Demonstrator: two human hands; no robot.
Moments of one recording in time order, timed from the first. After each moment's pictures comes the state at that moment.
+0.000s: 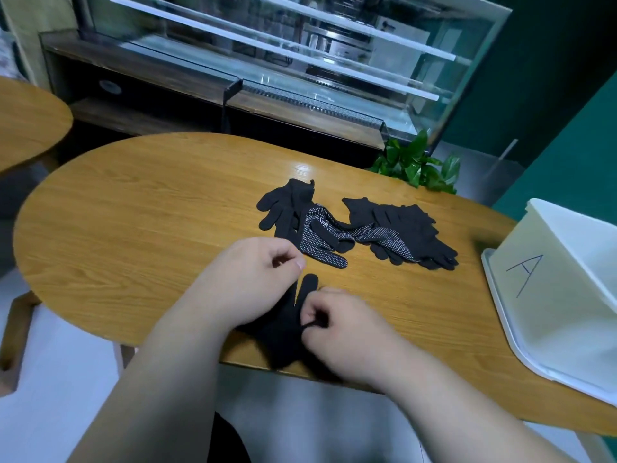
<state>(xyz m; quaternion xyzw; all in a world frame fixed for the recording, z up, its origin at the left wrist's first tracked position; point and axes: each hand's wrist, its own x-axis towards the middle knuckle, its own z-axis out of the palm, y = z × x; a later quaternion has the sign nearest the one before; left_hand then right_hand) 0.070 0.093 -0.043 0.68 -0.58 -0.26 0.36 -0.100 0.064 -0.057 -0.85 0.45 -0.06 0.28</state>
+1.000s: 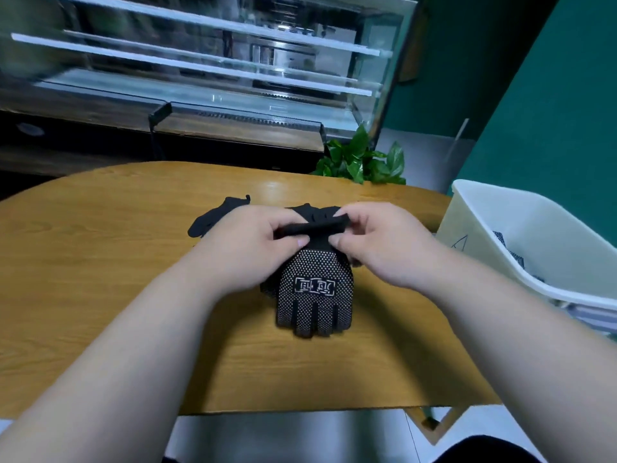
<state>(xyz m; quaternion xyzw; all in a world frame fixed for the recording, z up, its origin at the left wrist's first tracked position) 0.000 0.018 0.011 0.58 -0.72 -0.19 0.34 -0.199 -0.021 0.040 -0.81 0.48 -0.21 0.24</state>
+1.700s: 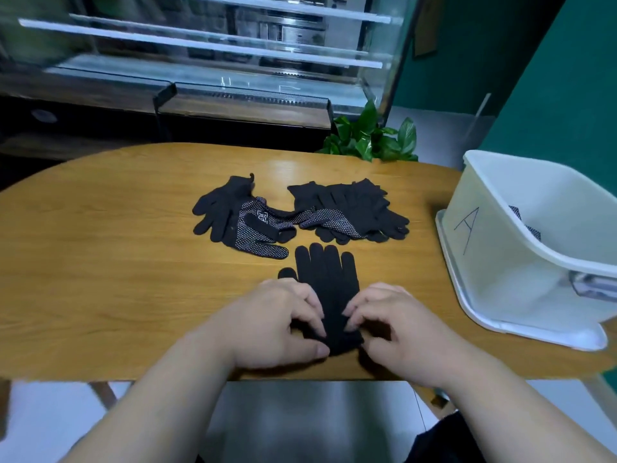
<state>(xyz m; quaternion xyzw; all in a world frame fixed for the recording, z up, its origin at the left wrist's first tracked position) -0.027 0.061 -0.078 0.48 -0.83 -0.23 0.17 -0.264 0.034 -0.072 -0.88 0.41 -0.11 0.21</state>
